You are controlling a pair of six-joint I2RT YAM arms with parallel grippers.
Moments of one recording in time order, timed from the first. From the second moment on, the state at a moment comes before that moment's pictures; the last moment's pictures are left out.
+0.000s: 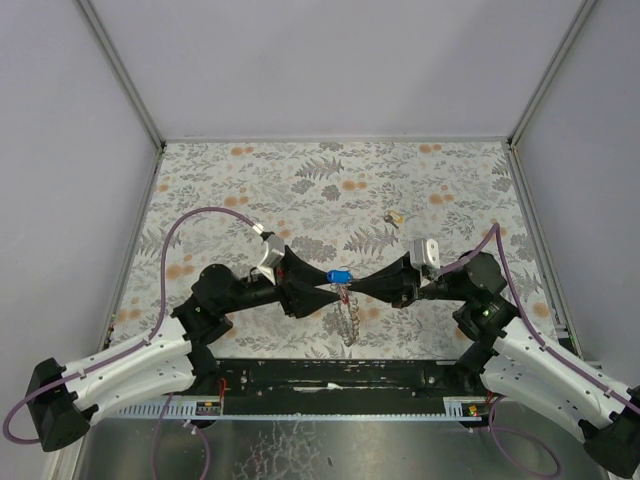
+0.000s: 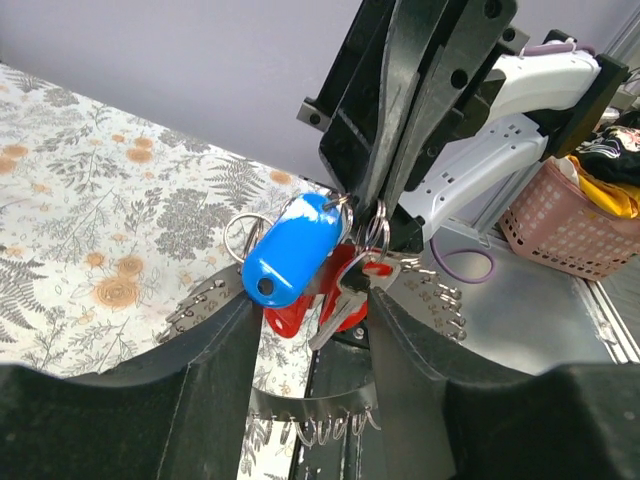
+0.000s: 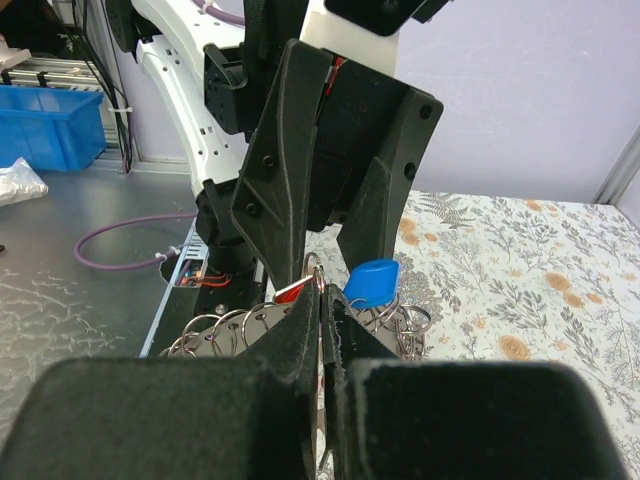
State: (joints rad) left arm -0.91 0.75 0.47 0.46 0.45 -0.42; right arm 0.75 0.71 0.53 0.45 -0.80 0.11
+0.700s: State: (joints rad) left arm -0.91 0.75 0.49 0.53 0.51 -0.42; right arm 0.74 0.73 0.53 0.40 -0.81 0.08
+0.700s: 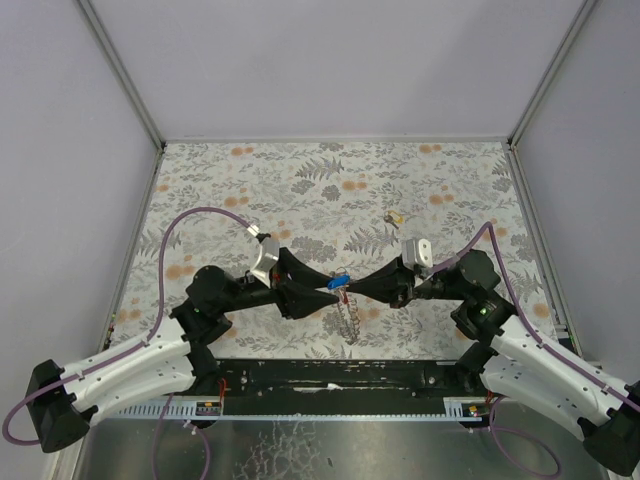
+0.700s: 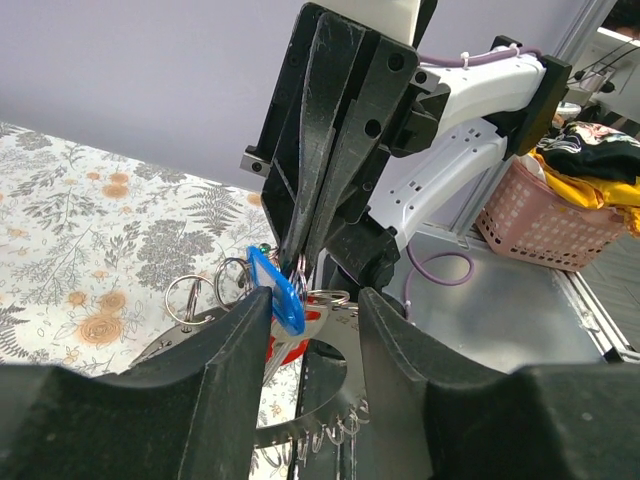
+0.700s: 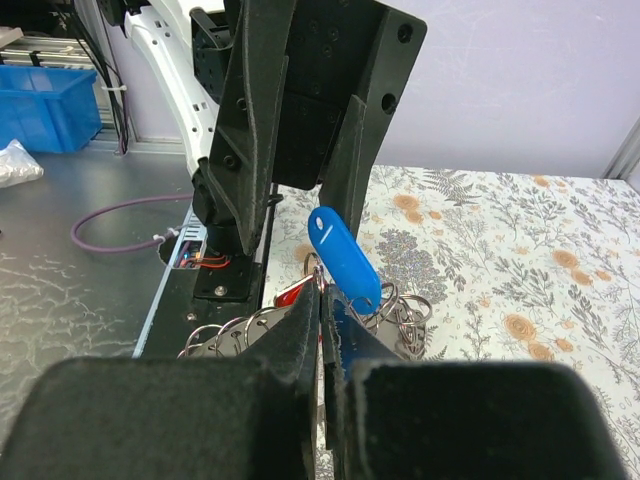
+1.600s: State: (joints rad) left arm -0.91 0.79 0.47 0.52 0.69 -0.37; right arm 0.74 0.74 0.53 0.37 -0.81 0.04
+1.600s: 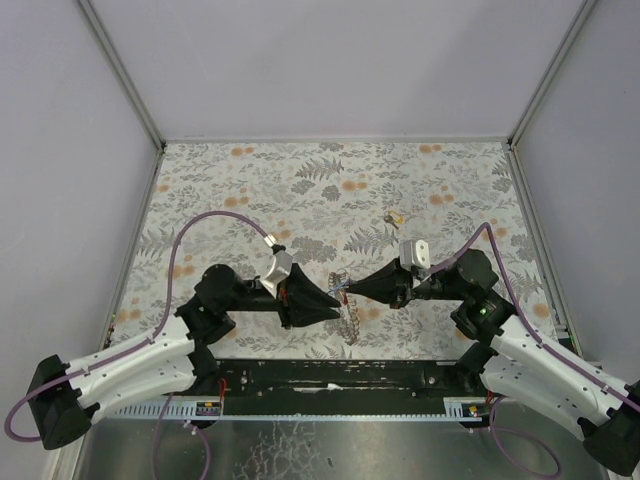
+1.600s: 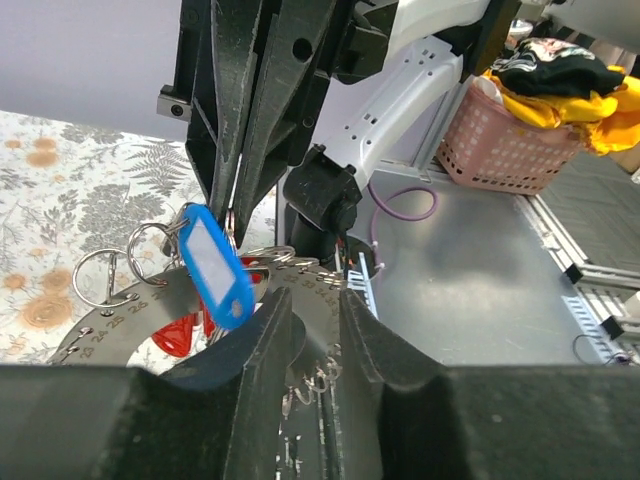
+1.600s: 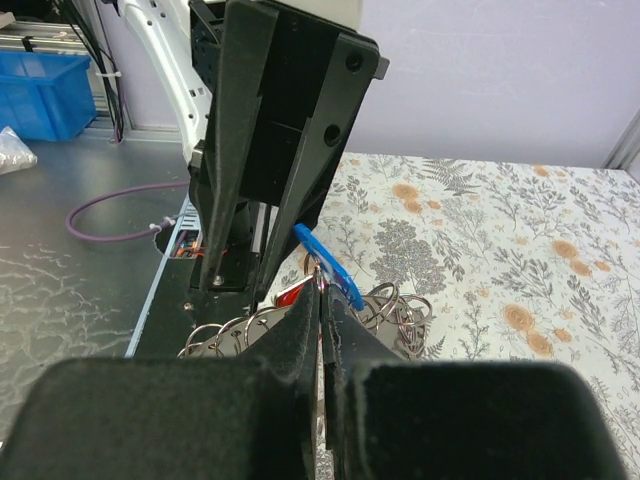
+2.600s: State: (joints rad) left arm -0.91 0.77 0.48 0.48 0.51 -0.33; right arm 0.74 0.75 0.53 0.35 -0.83 0.03
